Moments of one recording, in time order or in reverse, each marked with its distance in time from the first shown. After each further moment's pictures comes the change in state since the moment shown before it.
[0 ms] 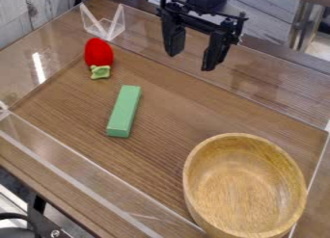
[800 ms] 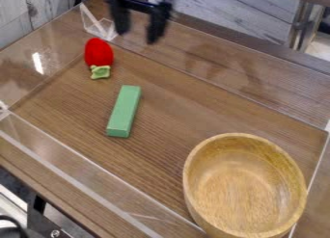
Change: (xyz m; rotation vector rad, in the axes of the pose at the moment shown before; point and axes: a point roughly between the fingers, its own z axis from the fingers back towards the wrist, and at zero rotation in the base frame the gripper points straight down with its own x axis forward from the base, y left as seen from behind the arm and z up) arm 0.010 0.128 -0.015 -0.011 0.022 0.193
